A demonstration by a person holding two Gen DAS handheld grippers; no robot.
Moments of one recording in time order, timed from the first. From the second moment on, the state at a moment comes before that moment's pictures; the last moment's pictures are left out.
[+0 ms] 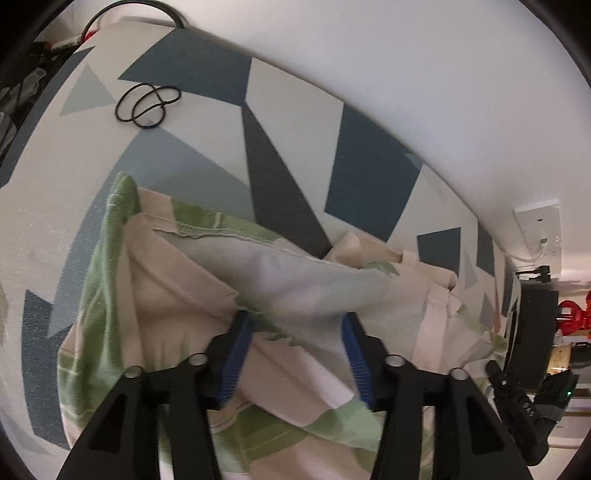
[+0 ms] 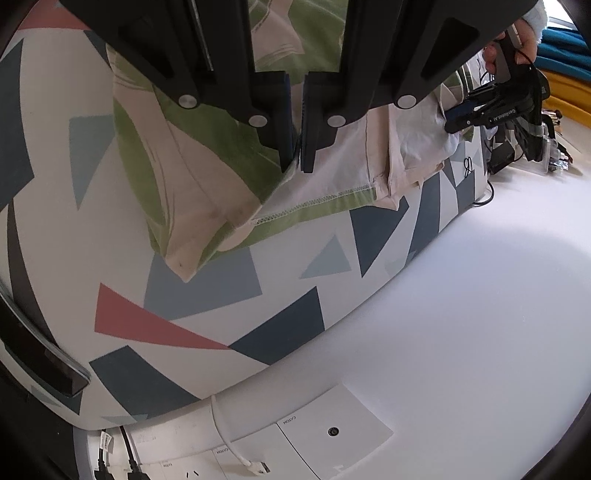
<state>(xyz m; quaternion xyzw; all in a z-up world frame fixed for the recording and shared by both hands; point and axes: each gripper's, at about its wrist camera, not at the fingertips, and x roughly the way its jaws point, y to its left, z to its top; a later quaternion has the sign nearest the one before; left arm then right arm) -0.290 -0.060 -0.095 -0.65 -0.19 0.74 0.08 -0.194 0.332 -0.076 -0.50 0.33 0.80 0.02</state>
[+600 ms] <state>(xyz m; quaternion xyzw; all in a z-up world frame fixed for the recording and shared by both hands) -0.268 -0.081 -0.031 -0.58 -0.20 0.78 0.08 -0.193 0.348 -0.060 -0.45 0.35 0.82 0.04</state>
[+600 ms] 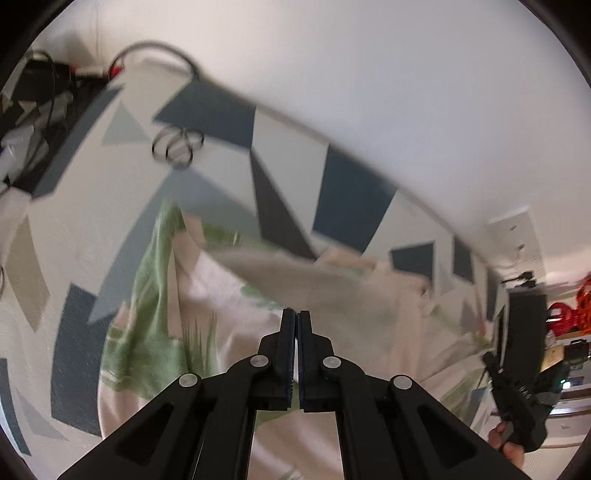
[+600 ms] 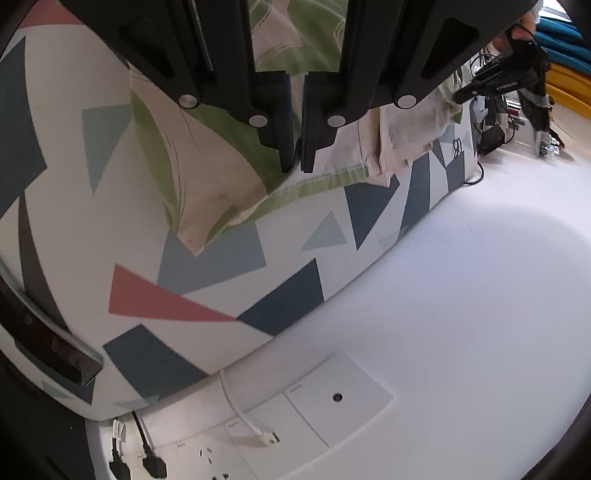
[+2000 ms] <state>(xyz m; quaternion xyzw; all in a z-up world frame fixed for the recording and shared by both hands) -0.279 -0.066 -0.030 -0.56 -0.07 0.82 0.09 -0.224 0.307 -0.069 -0.51 0.13 0.85 0.02</state>
